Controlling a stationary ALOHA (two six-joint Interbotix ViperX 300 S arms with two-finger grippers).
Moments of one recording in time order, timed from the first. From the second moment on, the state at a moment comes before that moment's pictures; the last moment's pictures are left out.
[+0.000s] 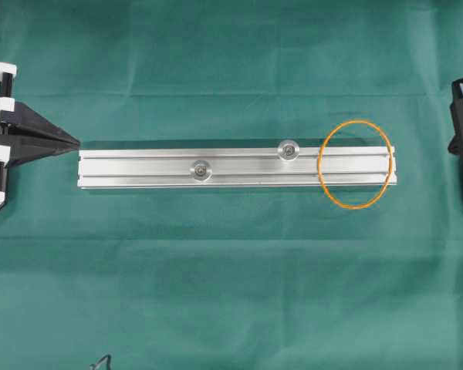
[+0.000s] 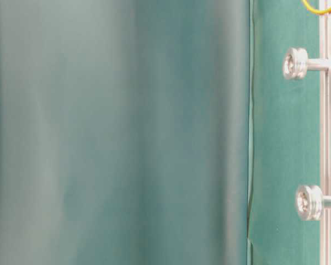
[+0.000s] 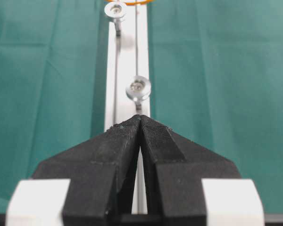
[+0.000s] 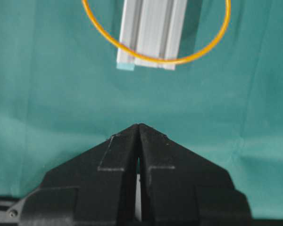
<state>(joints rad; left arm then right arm) -0.01 -0.97 1.02 0.02 0.36 0.00 0.00 -0.78 0.79 -0.05 1.24 0.01</state>
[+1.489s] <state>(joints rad) -0.01 -0.97 1.02 0.02 0.36 0.00 0.00 -0.76 0.79 -0.04 1.22 0.01</state>
